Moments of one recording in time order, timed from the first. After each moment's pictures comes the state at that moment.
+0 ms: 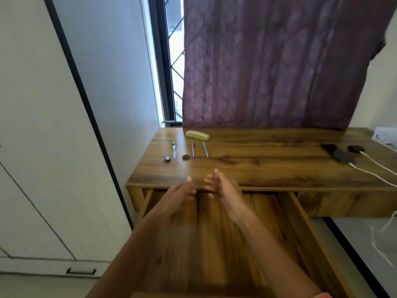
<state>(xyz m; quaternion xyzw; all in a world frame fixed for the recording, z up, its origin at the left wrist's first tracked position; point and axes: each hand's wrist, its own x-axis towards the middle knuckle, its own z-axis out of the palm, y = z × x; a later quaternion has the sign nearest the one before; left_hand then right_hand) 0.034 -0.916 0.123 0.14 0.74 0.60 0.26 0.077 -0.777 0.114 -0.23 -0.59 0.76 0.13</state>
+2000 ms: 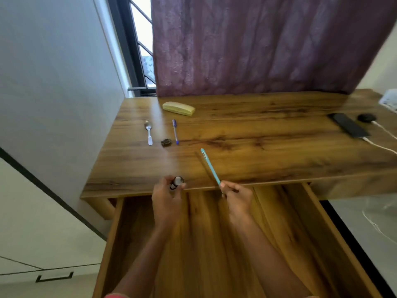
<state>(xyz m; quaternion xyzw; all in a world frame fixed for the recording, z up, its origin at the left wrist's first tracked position) -0.098 -0.838 -0.009 0.13 0.82 0.55 -0.01 -0.026 -0.698 -0.017 -0.45 -0.53 0.67 0.27</state>
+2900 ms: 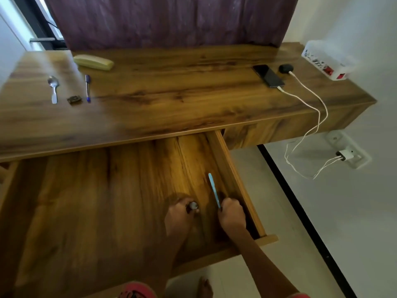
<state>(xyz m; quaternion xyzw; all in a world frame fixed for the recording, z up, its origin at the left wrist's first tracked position) 0.142 -0.717 -0.118 0.24 0.89 0.32 0.23 0.235 -0.610 -0.087 -0.48 -0.83 0.26 -0.05</state>
